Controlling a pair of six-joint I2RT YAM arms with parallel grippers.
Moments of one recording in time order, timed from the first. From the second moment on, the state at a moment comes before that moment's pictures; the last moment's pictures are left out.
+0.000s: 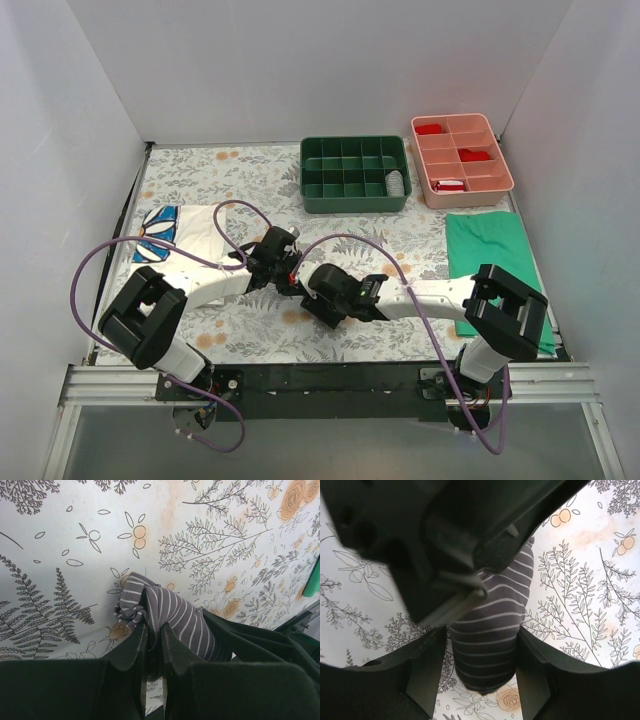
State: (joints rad) left arm -0.67 1.50 0.73 -0.18 0.22 -0.80; right arm 1.17 1.59 0.87 -0.24 0.16 0.02
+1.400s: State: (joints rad) left arm -0.58 1.23 0.75 -0.41 -0.04 -0.83; right arm 1.15 1.60 0.77 -0.03 0.24 0.35
